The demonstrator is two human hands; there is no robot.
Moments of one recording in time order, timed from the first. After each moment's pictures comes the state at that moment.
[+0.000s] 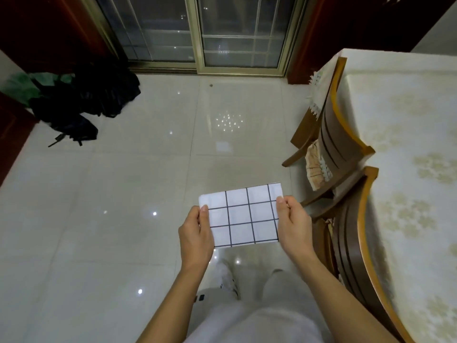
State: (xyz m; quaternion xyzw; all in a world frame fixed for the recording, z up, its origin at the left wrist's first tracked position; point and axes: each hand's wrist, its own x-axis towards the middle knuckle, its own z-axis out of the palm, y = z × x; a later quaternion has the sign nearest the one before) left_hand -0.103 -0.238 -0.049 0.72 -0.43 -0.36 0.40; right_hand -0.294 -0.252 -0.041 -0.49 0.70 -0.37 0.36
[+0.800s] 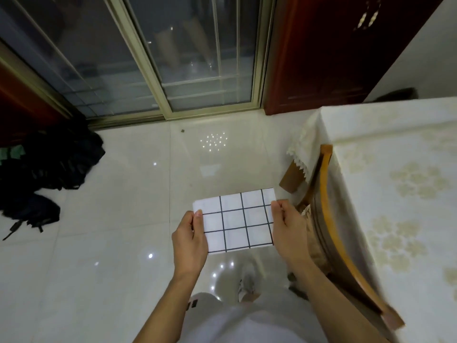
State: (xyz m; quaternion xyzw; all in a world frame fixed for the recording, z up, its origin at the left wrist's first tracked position) left_hand -0.203 -0.672 -0.047 0.69 -0.49 -0.38 0.37; right_hand -0.397 -0.659 -0.053 -0.44 0.74 -0.40 0.31
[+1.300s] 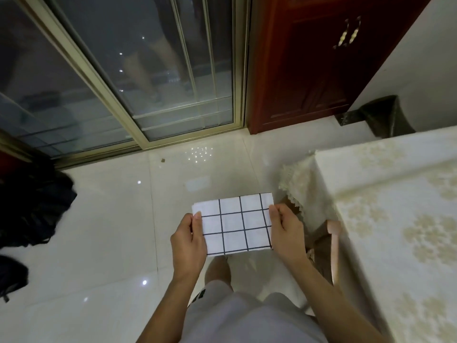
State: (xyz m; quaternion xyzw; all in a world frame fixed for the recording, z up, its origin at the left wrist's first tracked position) left_hand -0.266 -0.913 -0.062 0.66 -0.53 -0.40 0.35; right_hand -0.458 -0.876 -0.071 -0.40 0.76 -0.41 0.30
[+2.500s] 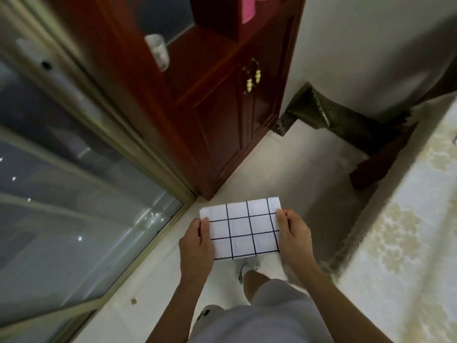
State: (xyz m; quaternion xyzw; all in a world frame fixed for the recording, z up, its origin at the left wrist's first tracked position) left_hand -0.564 -1.409 -0.072 0.46 -0.76 -0.43 0.17; right_hand -0.695 -1.264 -0.089 -0.08 0.84 -0.49 0.22
